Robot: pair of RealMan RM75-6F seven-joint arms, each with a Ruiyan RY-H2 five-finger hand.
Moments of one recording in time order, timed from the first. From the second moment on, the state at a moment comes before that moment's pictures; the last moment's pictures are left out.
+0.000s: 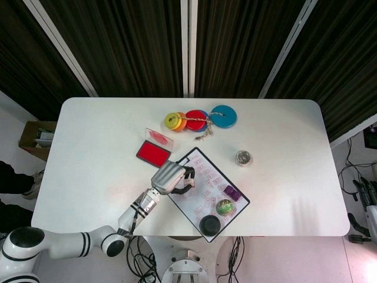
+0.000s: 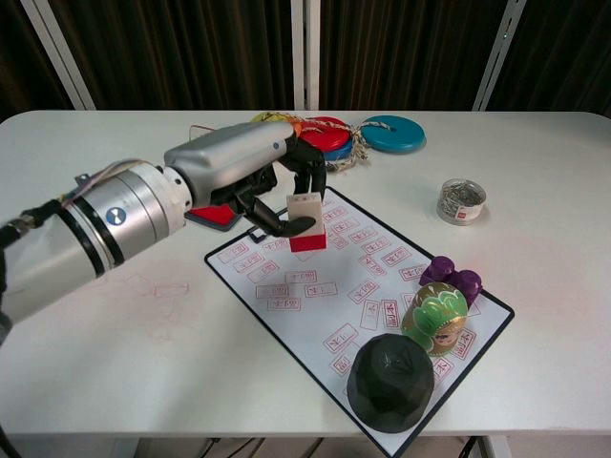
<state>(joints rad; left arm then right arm) -0.76 -1.78 -0.19 -1.47 1.34 1.02 0.20 -0.03 -1.14 0.00 -1.30 -1.54 1.51 0.15</state>
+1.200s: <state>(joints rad) -0.42 -1.68 0.05 -1.09 1.56 1.34 -0.21 -0.03 -1.11 0.01 -1.35 -1.56 1.54 0.12</state>
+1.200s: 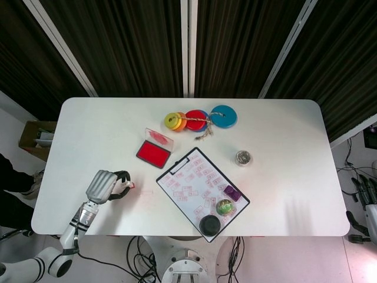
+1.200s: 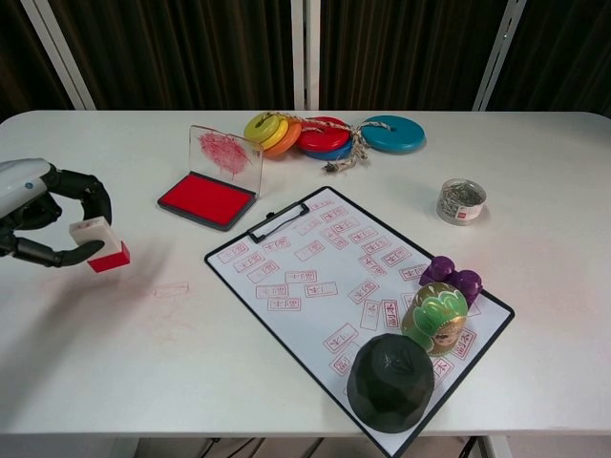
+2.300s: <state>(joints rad) -0.39 -1.76 0.06 -0.90 1.62 1.34 -0.25 -0.03 -1.12 0.00 -1.36 -1.56 1.53 0.10</state>
